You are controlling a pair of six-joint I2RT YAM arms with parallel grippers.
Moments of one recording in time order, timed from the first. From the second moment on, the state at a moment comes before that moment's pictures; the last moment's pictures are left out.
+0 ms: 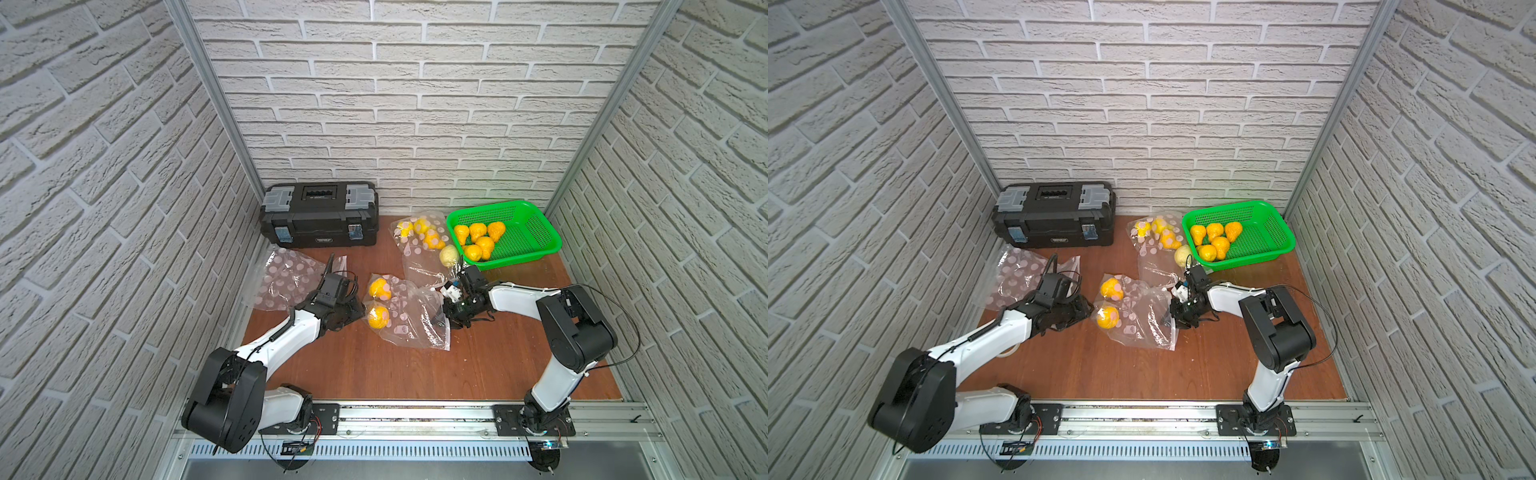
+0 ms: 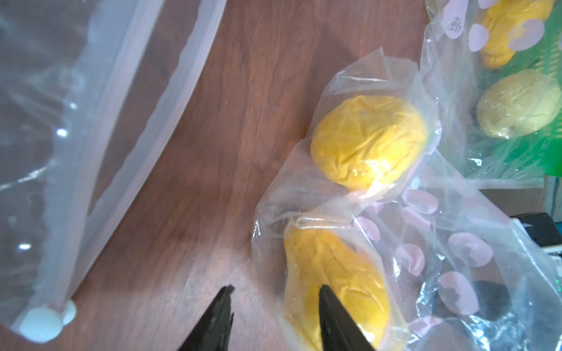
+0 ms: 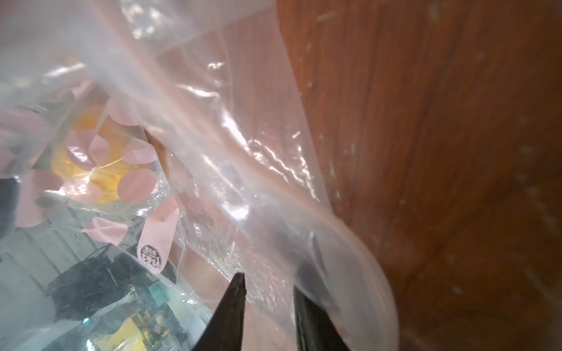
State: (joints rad) left arm -0.38 1.26 0.60 -0.31 0.16 -0.78; right arm 0.35 1.76 0.89 -0.42 -0.65 0.52
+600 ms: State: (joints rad) left arm -0.37 1.25 0.51 -0.09 0.21 -1.02; right arm 0.35 1.76 0.89 -0.43 -0.64 0.51
